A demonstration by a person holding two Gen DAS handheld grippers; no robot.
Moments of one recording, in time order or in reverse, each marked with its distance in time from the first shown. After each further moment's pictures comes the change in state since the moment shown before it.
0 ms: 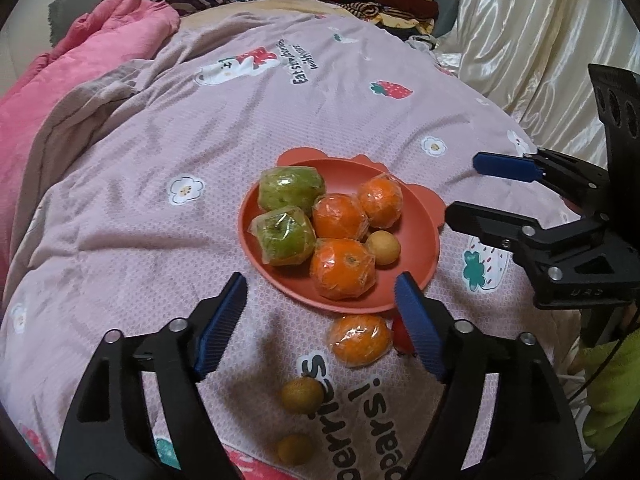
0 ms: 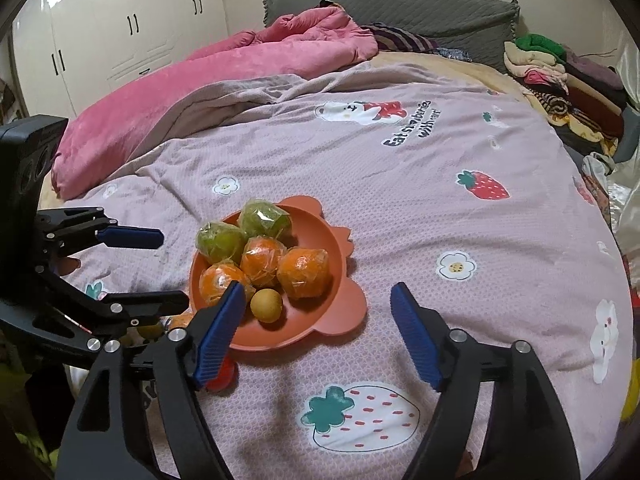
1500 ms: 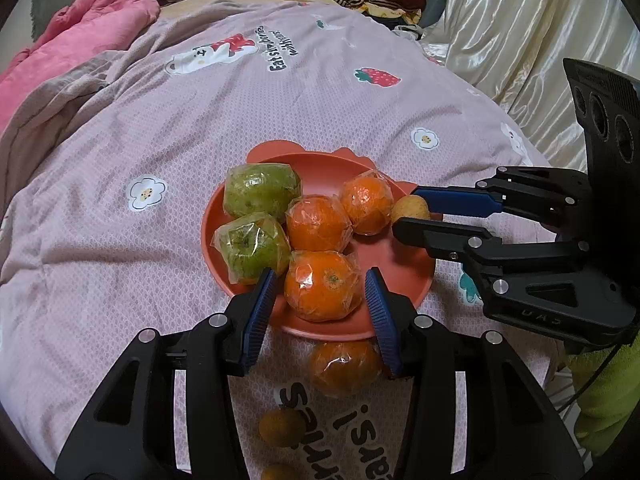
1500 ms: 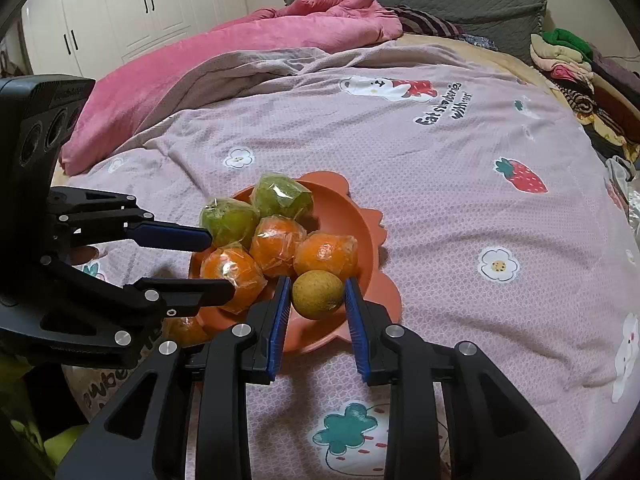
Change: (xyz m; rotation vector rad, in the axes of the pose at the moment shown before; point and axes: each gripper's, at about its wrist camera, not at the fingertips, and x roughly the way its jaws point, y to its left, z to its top) left arm 0.031 -0.004 0.010 0.015 0.039 -0.074; right arm 0.036 0.009 -0.001 -0.049 0.077 0.067
